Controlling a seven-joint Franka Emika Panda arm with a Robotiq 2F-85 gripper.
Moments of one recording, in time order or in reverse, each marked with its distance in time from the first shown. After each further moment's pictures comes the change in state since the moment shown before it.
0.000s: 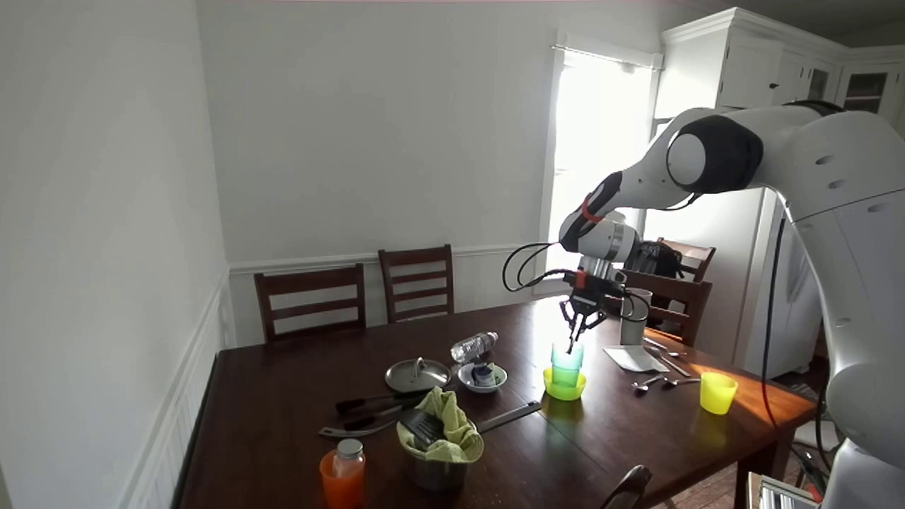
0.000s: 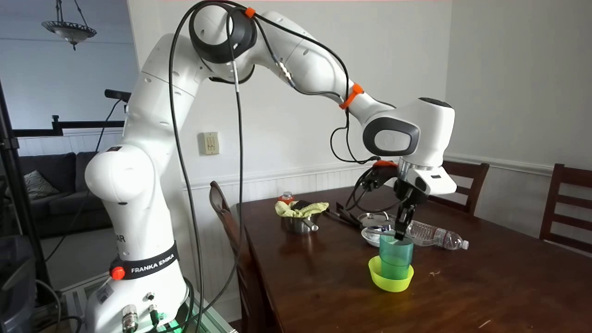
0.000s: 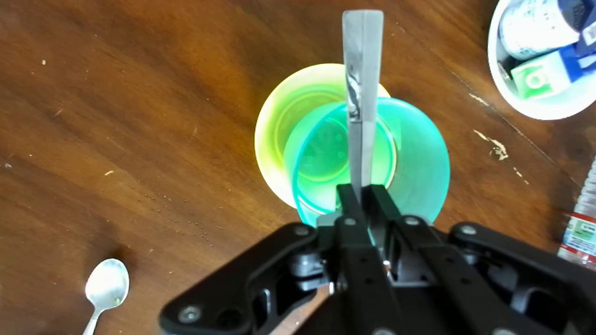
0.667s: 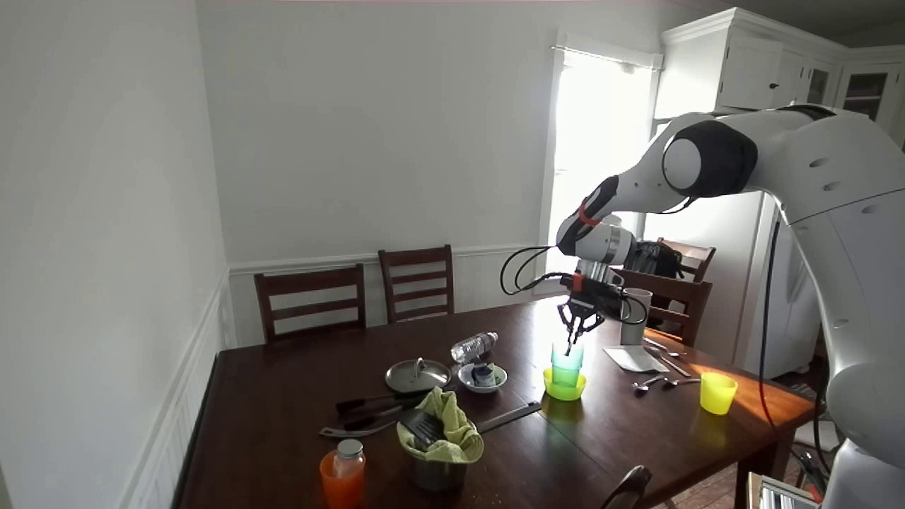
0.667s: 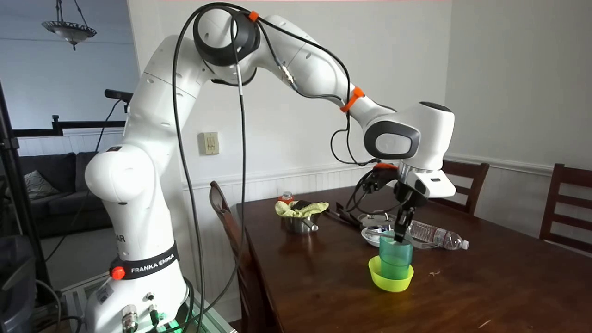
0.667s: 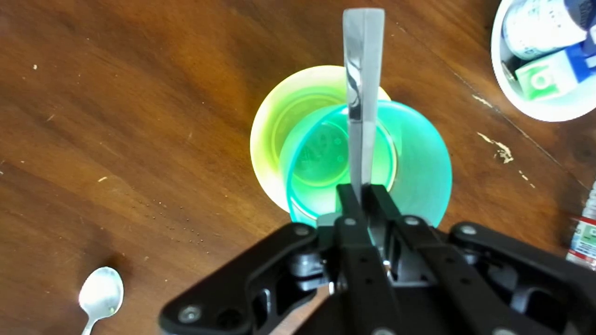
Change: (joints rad) arm 0.000 0.022 0.008 0.015 0.001 0.000 0.014
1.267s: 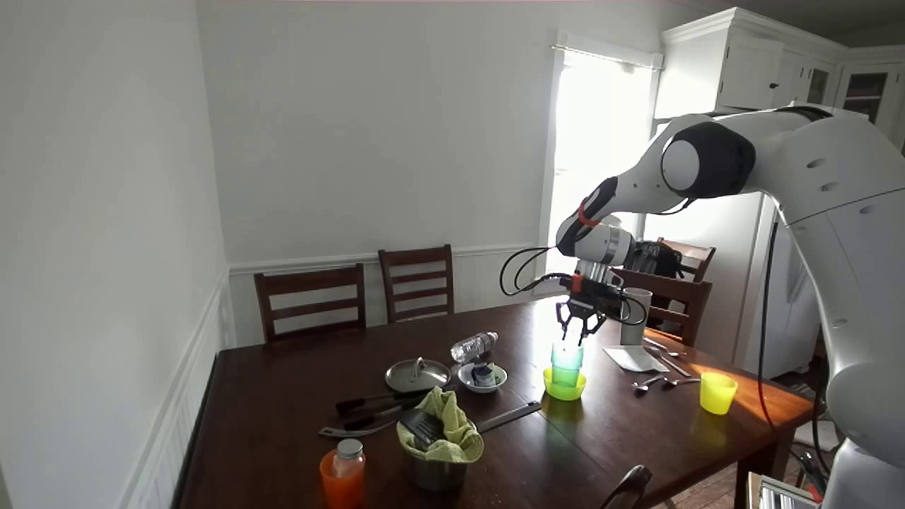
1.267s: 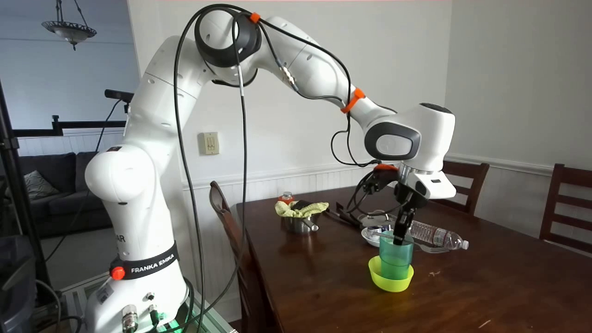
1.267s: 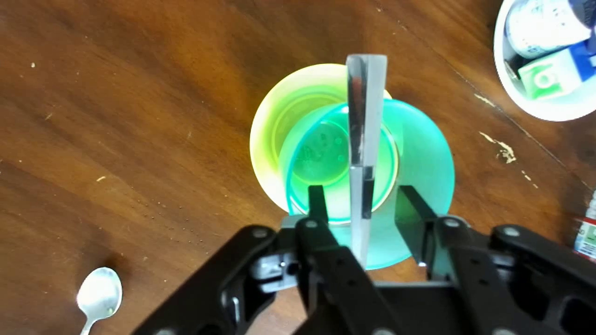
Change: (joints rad) arm 0.000 0.009 0.000 0.006 0.000 0.000 0.000
